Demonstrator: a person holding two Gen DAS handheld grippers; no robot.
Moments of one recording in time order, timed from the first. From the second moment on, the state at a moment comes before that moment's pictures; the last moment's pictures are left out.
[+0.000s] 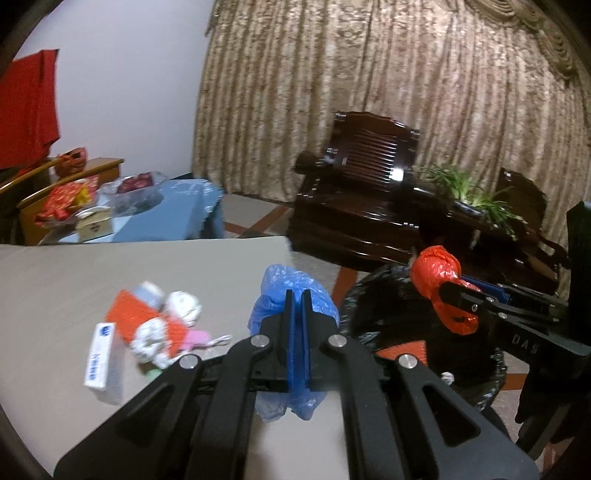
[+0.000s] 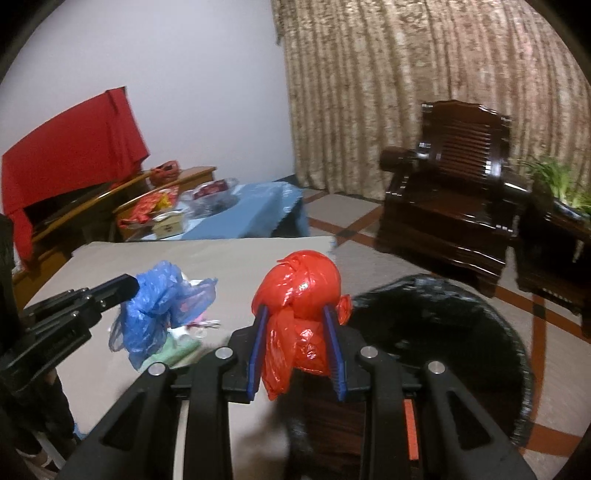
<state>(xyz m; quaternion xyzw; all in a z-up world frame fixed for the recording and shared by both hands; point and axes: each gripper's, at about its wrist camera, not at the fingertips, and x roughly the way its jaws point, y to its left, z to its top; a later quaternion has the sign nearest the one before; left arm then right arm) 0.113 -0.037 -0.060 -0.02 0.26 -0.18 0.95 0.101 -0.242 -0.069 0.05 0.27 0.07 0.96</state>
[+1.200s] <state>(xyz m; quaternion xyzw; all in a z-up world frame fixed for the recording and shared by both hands) 0.149 -0.155 -0.086 0.00 0.28 -0.29 0.92 0.073 -0.361 -0.093 0.08 0.28 -0.10 0.95</state>
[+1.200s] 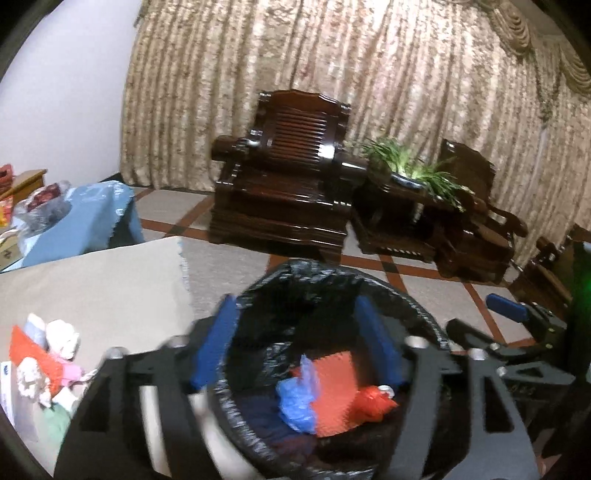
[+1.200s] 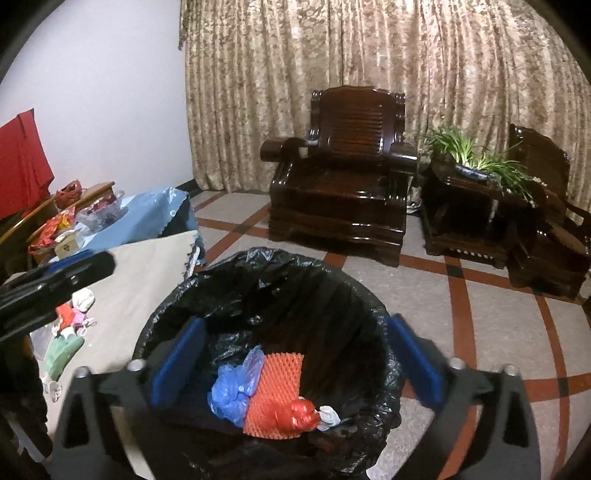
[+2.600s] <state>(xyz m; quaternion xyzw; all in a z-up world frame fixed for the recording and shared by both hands) 0.109 0.144 -0.121 -0.03 0.31 0.04 0.95 0.156 -0.105 -0.111 0.06 0.33 0.18 0.92</state>
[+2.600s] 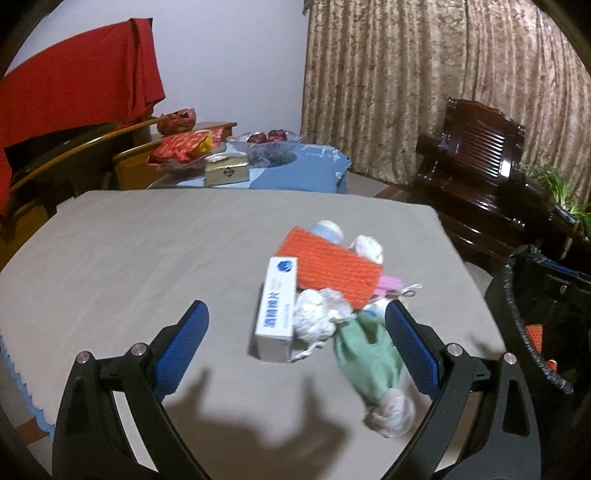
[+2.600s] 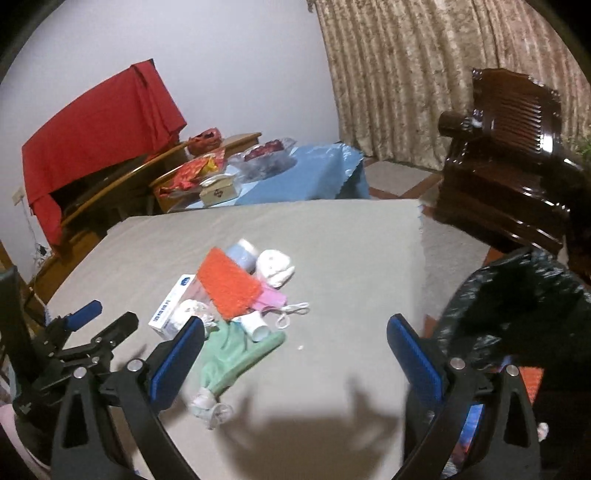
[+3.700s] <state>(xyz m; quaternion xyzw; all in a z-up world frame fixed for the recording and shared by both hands) 0.144 0.184 -0.173 -0.07 0.36 0.02 0.93 0.182 -0.055 -0.147 0.00 0.36 0.19 0.91</state>
